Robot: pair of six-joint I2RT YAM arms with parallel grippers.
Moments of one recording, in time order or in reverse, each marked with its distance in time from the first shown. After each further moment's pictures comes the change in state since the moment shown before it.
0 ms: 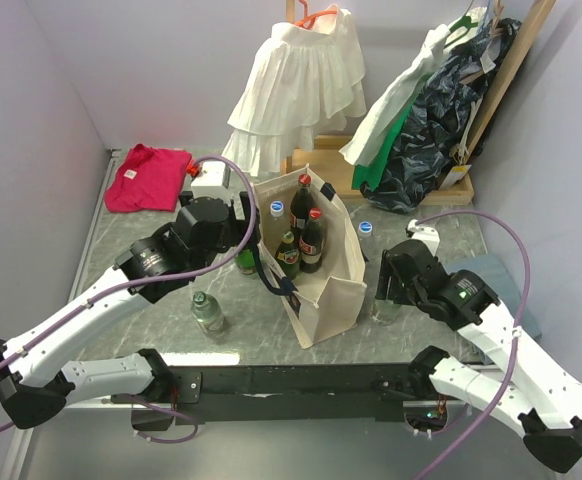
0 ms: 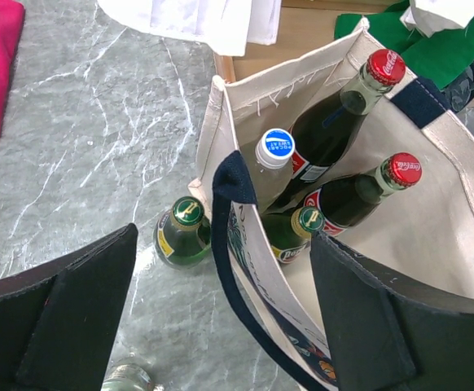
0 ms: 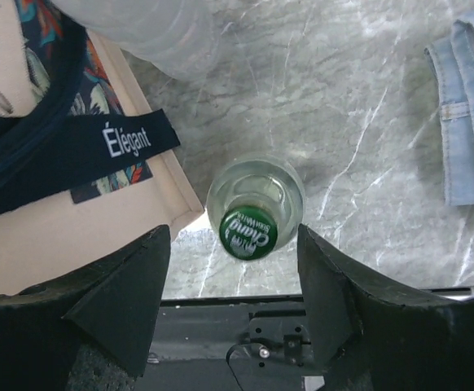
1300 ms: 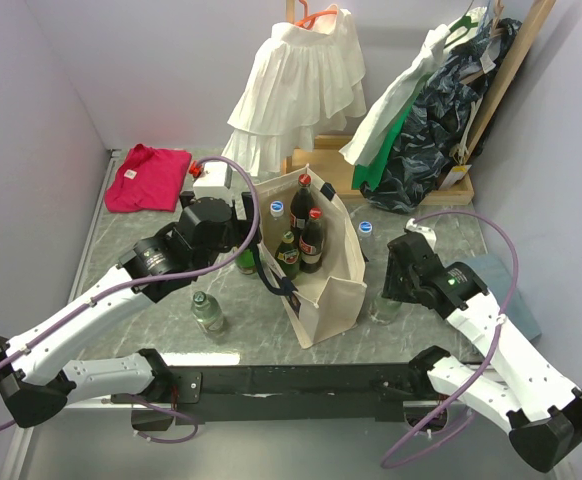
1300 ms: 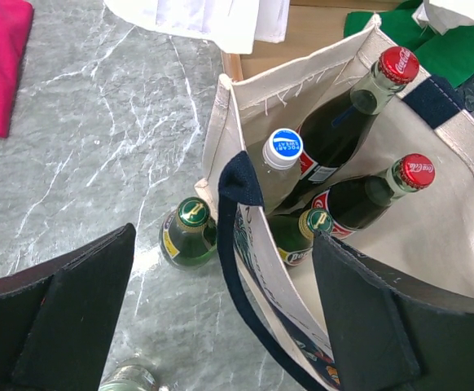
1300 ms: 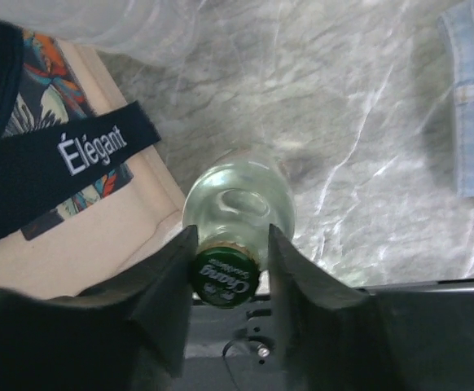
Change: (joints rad) left arm 0.000 0.010 -0.009 0.007 -0.016 0.008; right arm -0.156 0.066 -0.065 0.061 -0.140 -0.066
